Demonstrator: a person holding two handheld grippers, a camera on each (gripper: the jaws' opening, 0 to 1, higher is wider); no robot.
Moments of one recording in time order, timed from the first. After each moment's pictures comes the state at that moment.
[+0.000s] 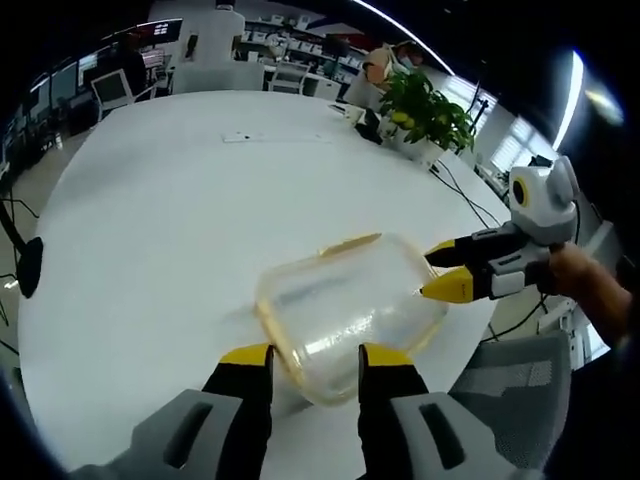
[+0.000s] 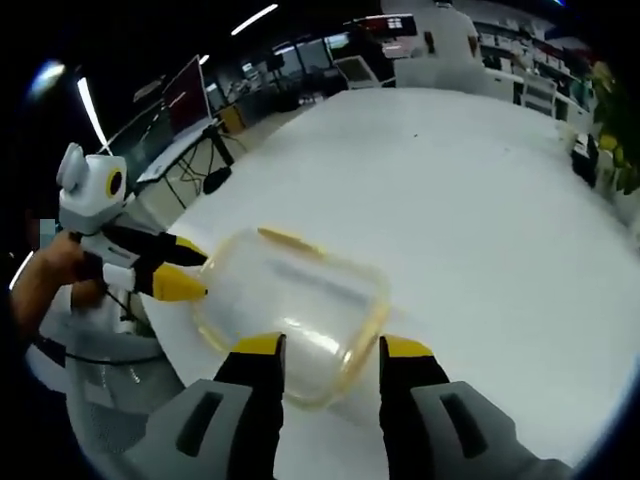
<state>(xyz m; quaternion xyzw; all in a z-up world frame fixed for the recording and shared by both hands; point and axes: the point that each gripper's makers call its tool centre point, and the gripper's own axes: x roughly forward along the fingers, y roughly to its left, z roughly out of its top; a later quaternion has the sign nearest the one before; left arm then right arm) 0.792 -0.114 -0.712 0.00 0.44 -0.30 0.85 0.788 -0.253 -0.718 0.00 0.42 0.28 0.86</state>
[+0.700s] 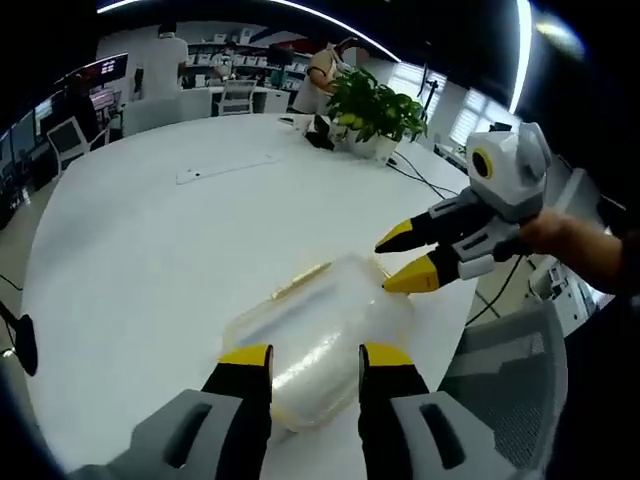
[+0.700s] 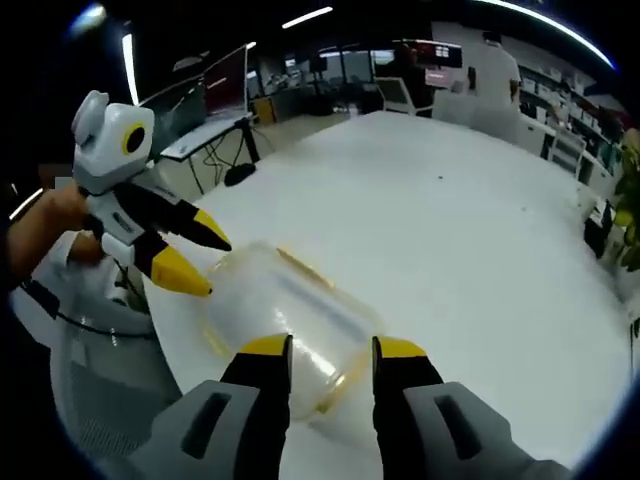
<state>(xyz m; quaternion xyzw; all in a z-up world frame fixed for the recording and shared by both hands) 0.797 -0.147 -0.687 0.06 0.39 -0.40 0.83 0.803 -0.244 -0.695 -0.07 0.37 0.34 0.86</state>
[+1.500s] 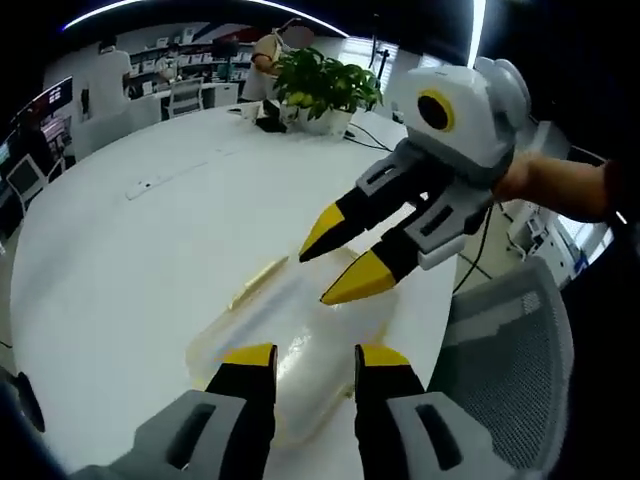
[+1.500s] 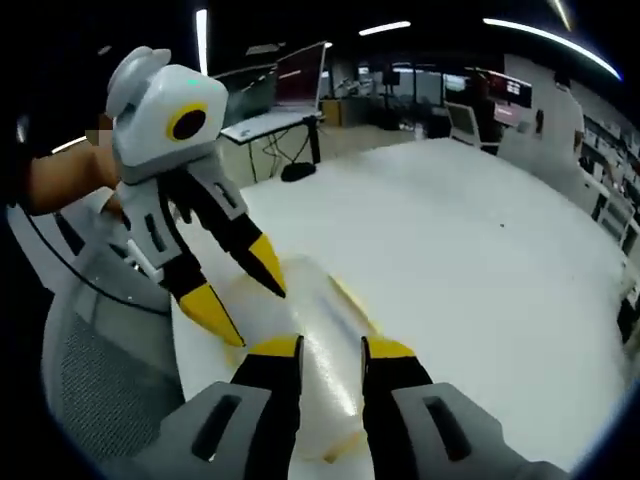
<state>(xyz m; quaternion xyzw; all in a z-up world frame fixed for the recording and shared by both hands) 0.785 -0.171 -0.699 0.12 0.39 -0.47 0.78 0.809 -0.197 -0.695 -0.14 0.31 0.47 0.82</state>
